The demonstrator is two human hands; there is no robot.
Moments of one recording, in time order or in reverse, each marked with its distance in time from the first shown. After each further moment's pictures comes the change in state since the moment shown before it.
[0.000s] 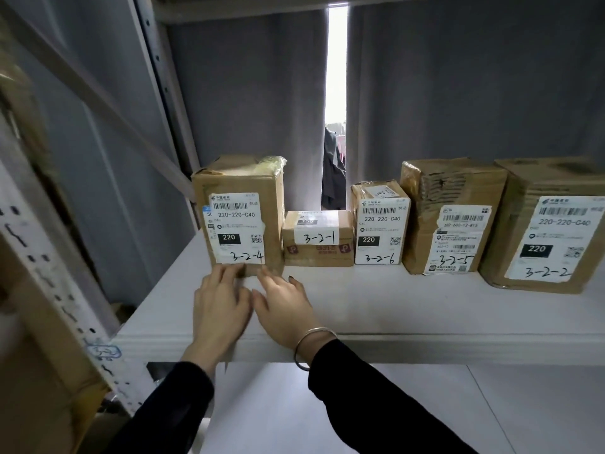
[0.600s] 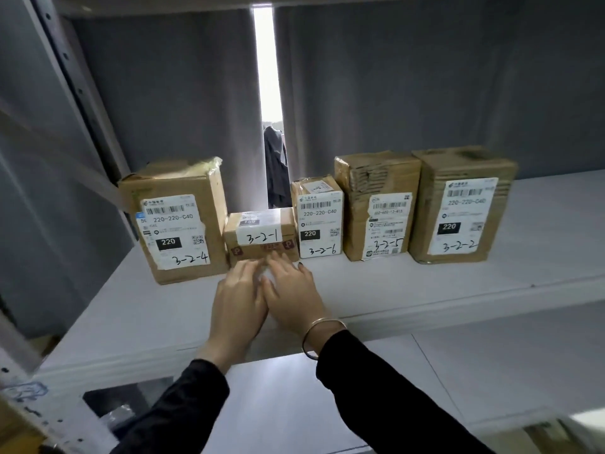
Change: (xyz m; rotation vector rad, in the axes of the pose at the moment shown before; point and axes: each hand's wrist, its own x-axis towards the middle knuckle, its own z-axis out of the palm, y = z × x) left_hand -0.011 0.079 0.038 -0.196 -0.046 0.291; right_hand -0.030 0.050 -0.048 -0.064 0.172 0.166
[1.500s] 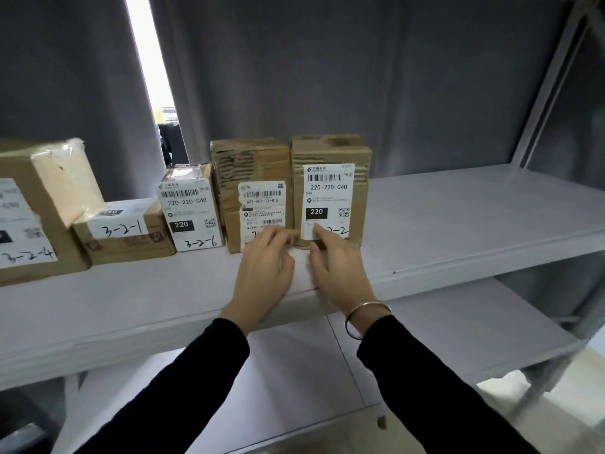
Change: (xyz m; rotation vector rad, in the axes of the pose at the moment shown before) left_hand 0.016 0.185 0.127 -0.203 -0.039 0.324; right_hand -0.085 0.184 -0.148 0.008 0.349 0.183
